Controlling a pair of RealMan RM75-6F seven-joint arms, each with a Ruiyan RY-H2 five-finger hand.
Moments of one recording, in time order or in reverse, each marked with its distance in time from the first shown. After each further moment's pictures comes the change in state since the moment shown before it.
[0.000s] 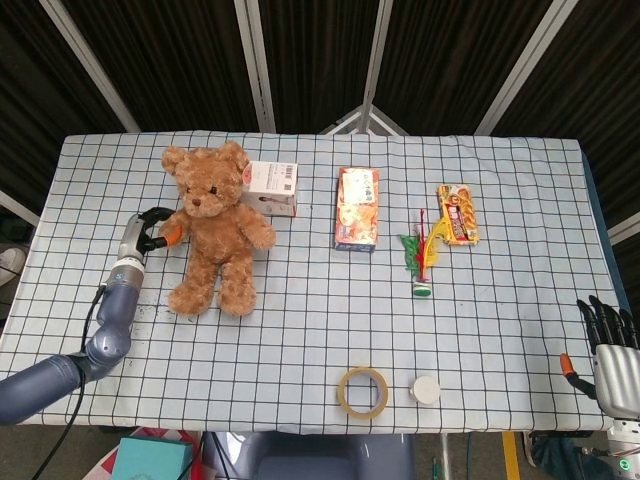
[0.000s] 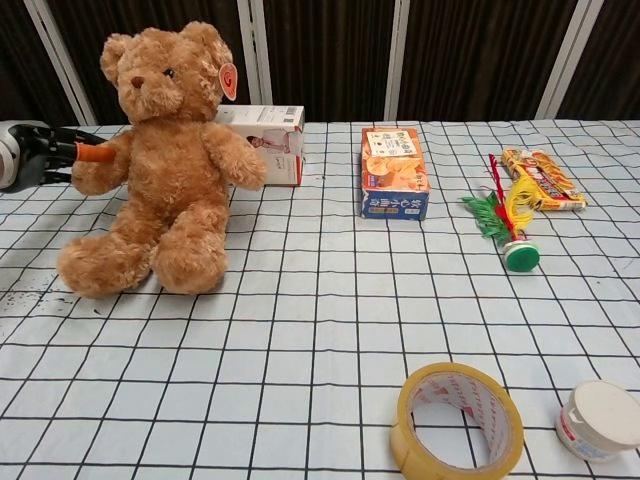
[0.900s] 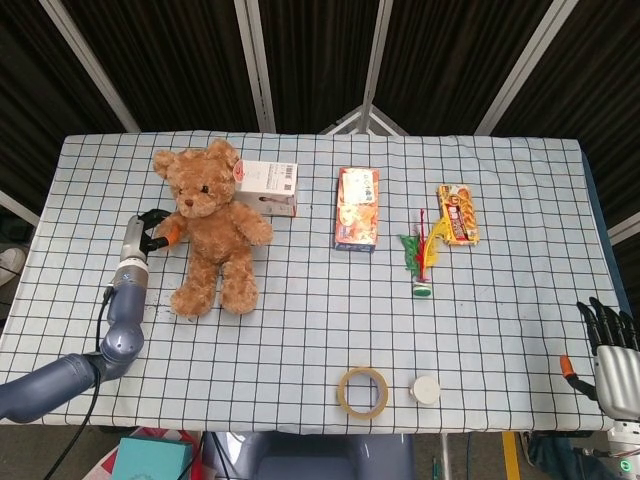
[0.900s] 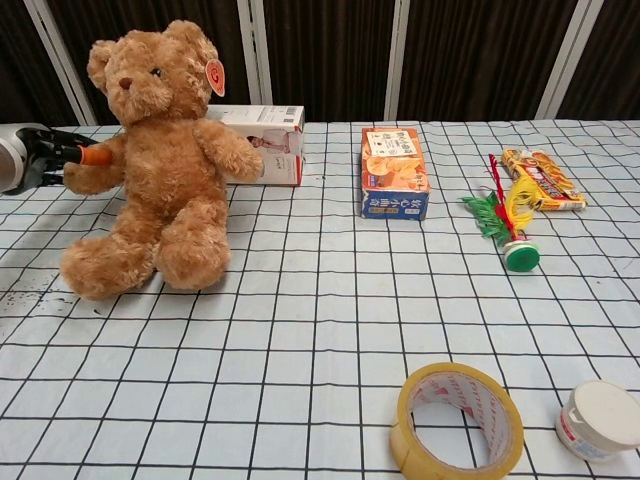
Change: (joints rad) left arm -0.021 -0.049 -0.049 0.009 -0.094 0.085 0.152; right arm -0.004 0.005 -0.001 -0.010 0.007 -0.006 0.013
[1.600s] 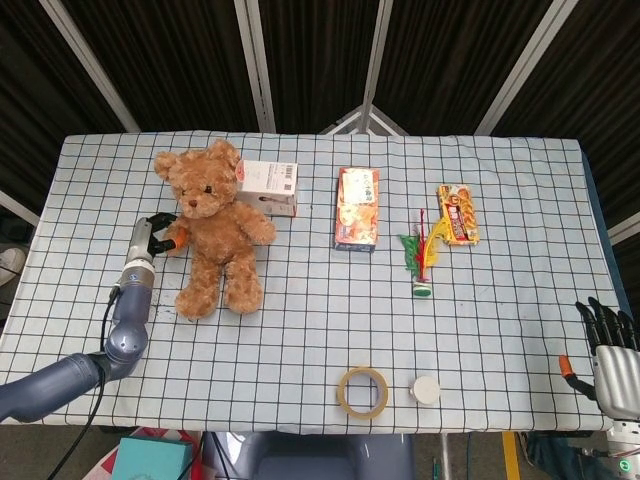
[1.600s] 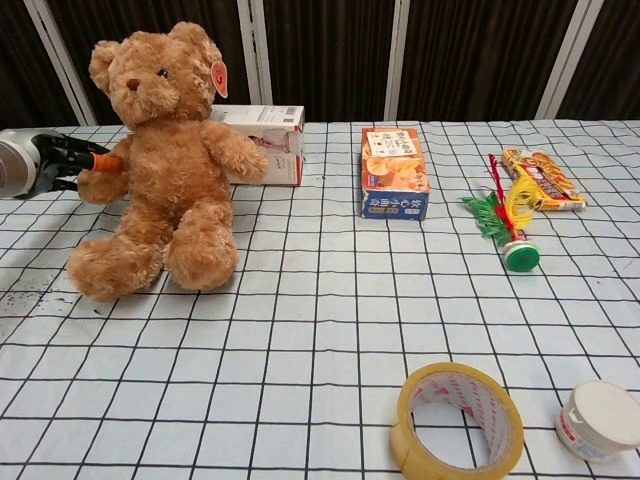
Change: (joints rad) left arm -0.008 -0.014 -0.011 -0.004 -0.012 -0.022 0.083; right arm 0.001 -0.001 0.000 0.001 0.000 -0.004 0.004
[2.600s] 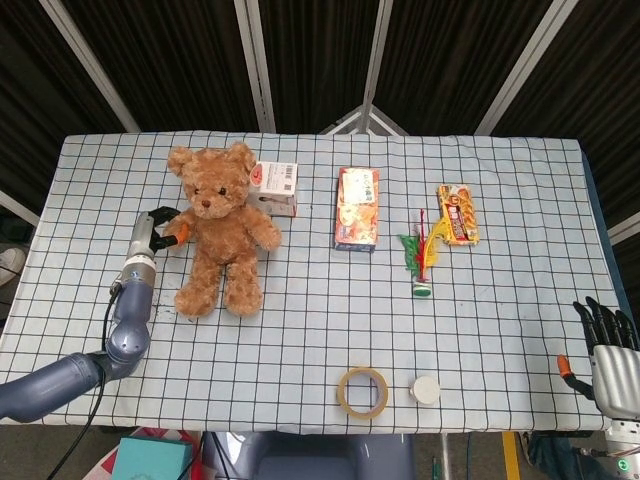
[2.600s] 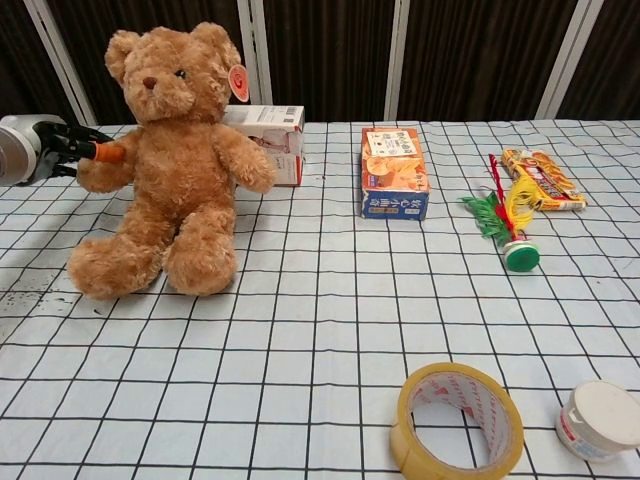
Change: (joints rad) left arm 0.007 0.012 -0.007 -0.043 0.009 0.041 0.067; right arm 0.002 -0.001 -0.001 -0.001 -0.007 0.001 -0.007
